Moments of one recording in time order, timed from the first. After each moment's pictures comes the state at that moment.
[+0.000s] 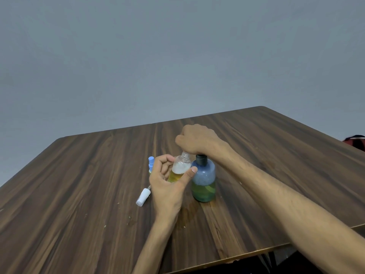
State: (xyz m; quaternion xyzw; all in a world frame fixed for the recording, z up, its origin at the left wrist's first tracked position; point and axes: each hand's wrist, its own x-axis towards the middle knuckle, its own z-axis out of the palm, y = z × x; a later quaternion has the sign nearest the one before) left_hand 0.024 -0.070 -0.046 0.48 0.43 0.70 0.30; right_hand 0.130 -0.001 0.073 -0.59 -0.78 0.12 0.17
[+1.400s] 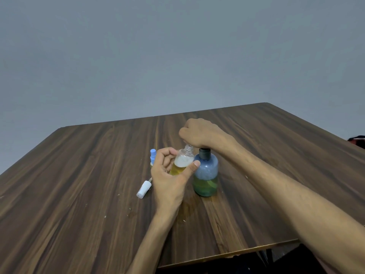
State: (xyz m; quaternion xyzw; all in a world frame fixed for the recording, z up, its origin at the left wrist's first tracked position) left_hand 0.025 -0.070 -0.046 0.48 0.43 0.71 0.30; right_hand 0.129 -0.002 0.074 -0.58 -0.78 0.15 0.16
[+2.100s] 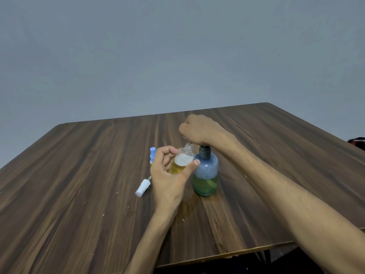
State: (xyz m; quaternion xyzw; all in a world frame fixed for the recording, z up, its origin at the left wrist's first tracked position) left_hand 0.024 -0.068 -0.049 0.48 0.43 0.70 0.31; right_hand 0.130 -0.001 0.075 -0.58 -0.78 0.14 0.19
